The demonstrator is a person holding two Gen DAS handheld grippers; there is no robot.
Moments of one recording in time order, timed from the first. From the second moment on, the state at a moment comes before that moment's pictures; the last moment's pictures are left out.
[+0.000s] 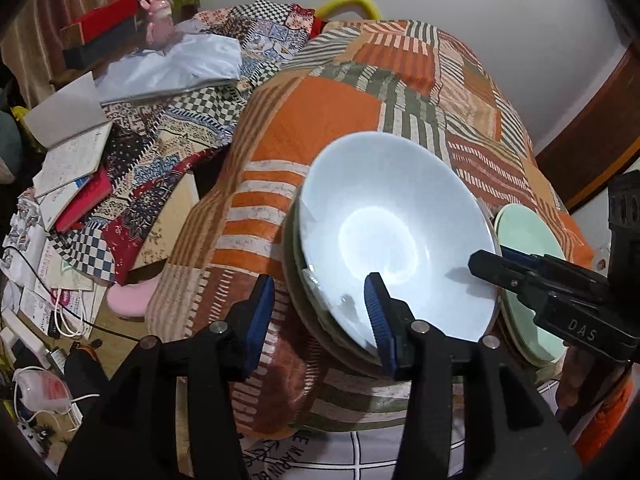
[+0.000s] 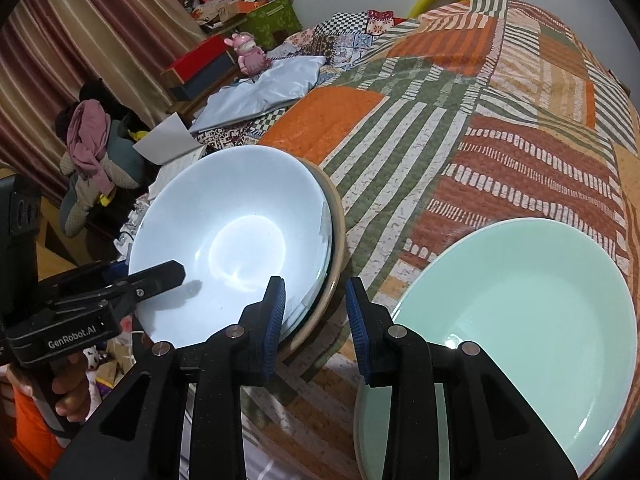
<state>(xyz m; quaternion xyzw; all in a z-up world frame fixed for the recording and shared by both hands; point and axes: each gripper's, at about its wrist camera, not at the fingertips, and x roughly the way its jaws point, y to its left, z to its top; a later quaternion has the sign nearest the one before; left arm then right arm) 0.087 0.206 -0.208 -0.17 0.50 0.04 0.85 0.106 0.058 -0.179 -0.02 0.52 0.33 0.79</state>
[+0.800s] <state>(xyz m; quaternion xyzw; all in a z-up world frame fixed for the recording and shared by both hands) 0.097 0.195 -0.217 -0.17 0.50 0.05 0.85 0.110 0.066 -0.186 -0.02 0.53 0.32 0.79</state>
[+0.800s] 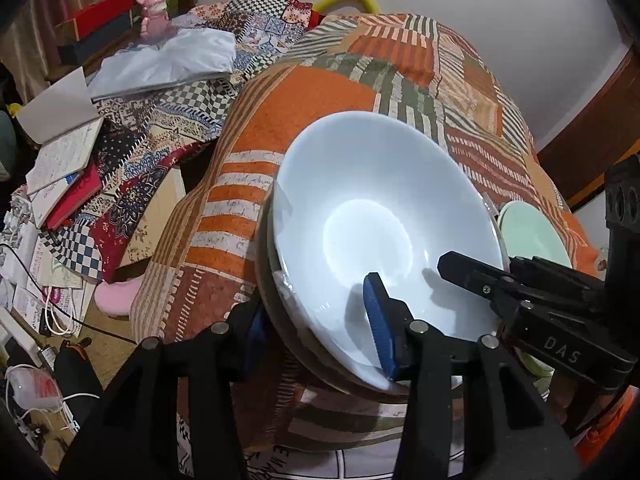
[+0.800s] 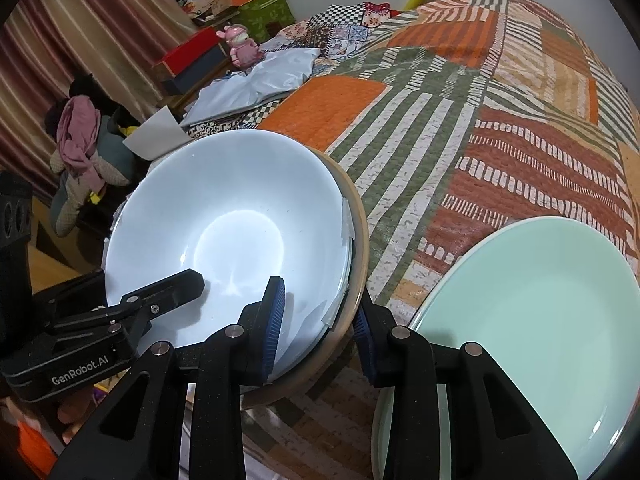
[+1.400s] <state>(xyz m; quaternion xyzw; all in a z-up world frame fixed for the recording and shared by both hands) 0.093 0.164 -0.173 -0.15 0.46 0.04 0.88 0.103 0.030 -0.150 0.01 0.49 0.31 0.82</state>
